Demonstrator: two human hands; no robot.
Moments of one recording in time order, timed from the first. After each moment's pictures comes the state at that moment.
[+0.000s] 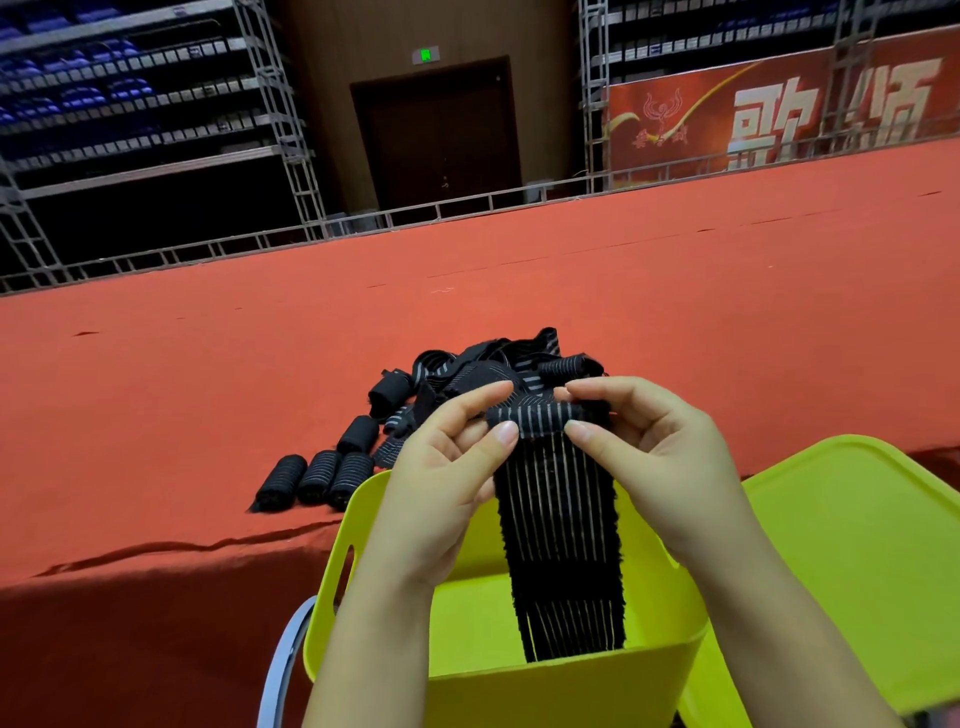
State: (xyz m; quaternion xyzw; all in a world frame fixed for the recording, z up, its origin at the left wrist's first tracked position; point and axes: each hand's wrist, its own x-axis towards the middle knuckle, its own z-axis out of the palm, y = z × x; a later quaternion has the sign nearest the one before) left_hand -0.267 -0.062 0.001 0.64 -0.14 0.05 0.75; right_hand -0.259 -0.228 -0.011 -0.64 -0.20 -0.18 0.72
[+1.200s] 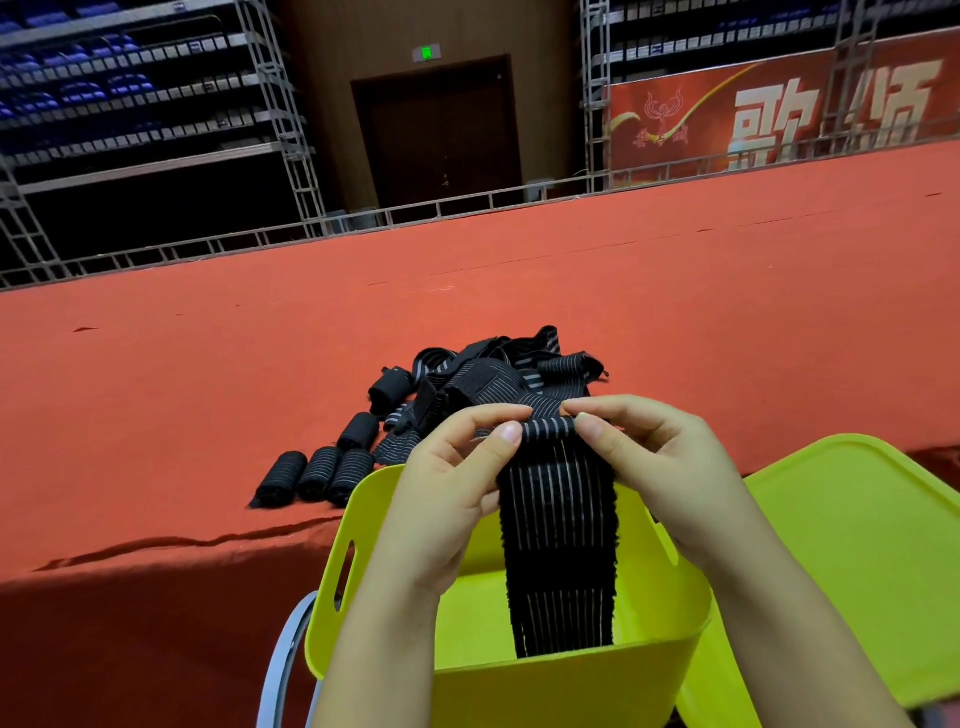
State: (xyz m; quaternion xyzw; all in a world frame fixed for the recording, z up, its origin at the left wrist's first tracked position) left_hand -0.269 -0.062 -0.008 0.65 -0.12 0.04 0.75; right_hand -0.256 -0.234 -0.016 -0.68 -0.17 -0.12 0.70
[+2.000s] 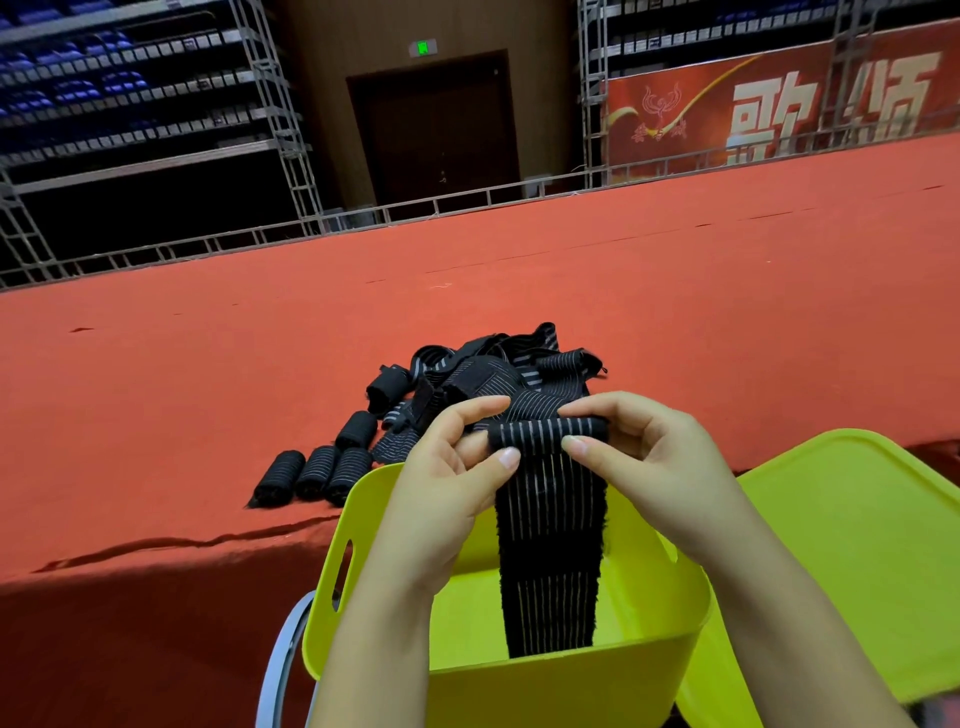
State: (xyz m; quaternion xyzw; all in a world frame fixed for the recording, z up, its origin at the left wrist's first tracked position) left_hand -0.263 -0.057 -0.014 0.66 -0.14 0.03 0.74; right_hand -0.254 -0.238 -0.019 -0.72 -0.19 -0.14 0.65
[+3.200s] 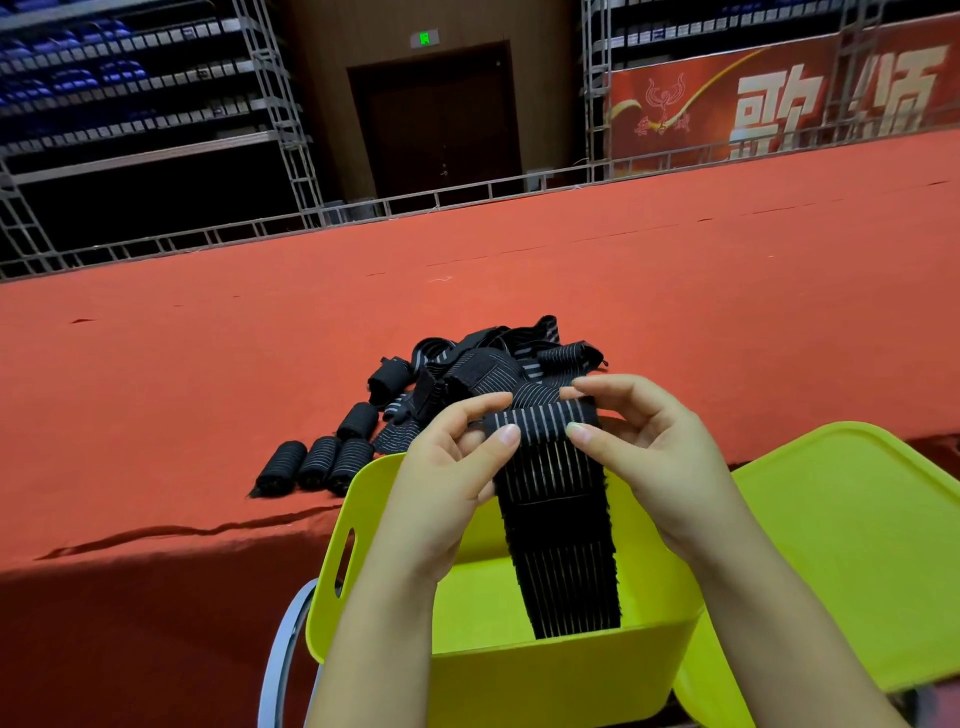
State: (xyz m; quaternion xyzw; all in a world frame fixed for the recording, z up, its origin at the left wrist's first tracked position) left_hand -0.265 -0.058 -0.016 0.66 -0.11 0.04 0.74; right_hand -0.250 -0.229 -0.028 -0.62 -0.19 -0.13 0.75
